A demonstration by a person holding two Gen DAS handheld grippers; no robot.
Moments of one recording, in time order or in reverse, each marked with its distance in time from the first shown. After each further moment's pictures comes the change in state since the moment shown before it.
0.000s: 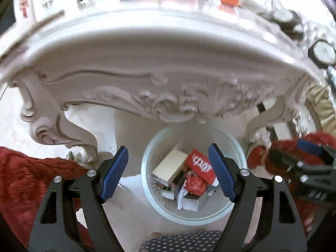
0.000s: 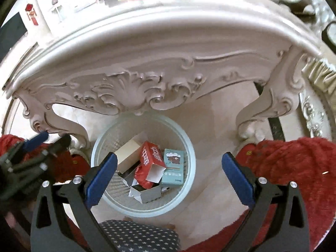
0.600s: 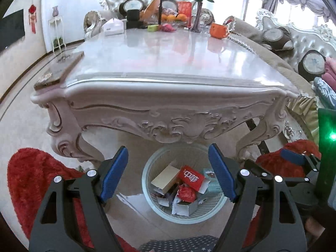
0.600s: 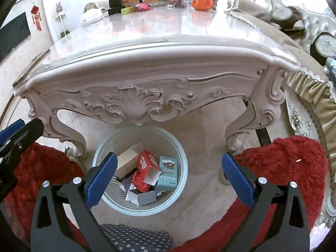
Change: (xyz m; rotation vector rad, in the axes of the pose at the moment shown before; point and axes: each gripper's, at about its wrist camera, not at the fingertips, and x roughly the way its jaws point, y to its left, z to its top) left arm -0.091 -0.022 -0.012 0.023 -0.193 0.002; right arm -0.046 0.007 -0.018 -0.015 -0.150 -0.053
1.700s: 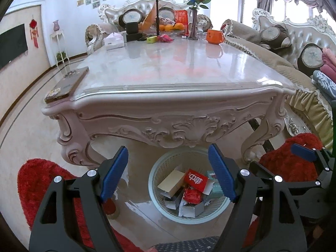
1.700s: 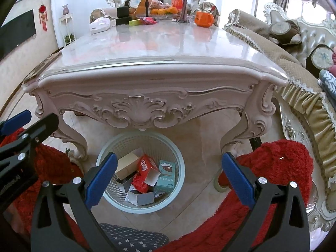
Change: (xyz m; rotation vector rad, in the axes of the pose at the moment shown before) left arm -0.019 -0.009 -0.006 0.066 -0.058 0.056; right arm -0.033 0.011 -0.009 -0.044 -0.082 -0.022
